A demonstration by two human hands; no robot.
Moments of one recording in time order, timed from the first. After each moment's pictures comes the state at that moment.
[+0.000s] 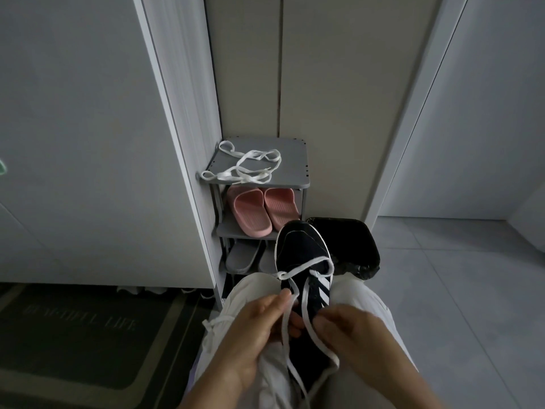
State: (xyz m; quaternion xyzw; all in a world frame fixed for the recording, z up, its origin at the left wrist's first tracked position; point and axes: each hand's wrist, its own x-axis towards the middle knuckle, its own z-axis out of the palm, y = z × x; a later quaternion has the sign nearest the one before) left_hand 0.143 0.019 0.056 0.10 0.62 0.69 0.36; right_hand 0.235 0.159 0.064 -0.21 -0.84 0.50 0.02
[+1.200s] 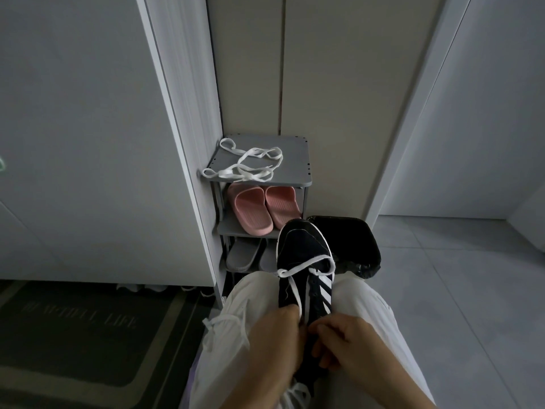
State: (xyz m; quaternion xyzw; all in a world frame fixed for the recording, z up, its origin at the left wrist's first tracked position) left_hand 0.150 0.046 0.030 0.27 0.93 0.22 0.13; right_hand 0.230 0.148 0.056 -0.23 -0.81 0.53 -0.02
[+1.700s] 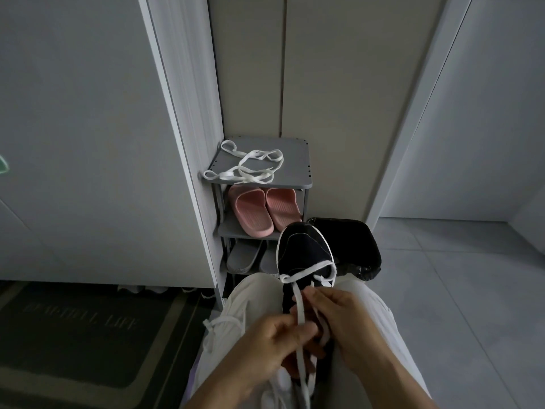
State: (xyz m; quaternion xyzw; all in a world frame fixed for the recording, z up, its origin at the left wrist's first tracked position) left_hand 0.147 0.014 0.061 0.21 0.66 0.59 0.41; right_hand 0.198 0.142 0.064 -0.28 -0.66 0.70 0.04
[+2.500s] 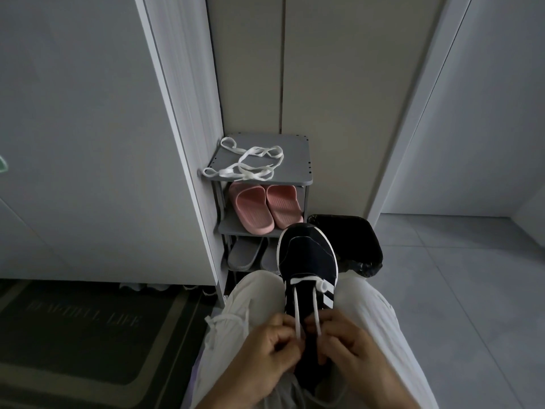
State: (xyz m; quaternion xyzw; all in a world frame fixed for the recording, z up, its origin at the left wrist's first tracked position) left_hand 0.155 0.007 0.035 0.27 0.71 0.57 0.32; right_hand 0.236 0.148 0.039 -0.15 -0.80 0.57 0.07
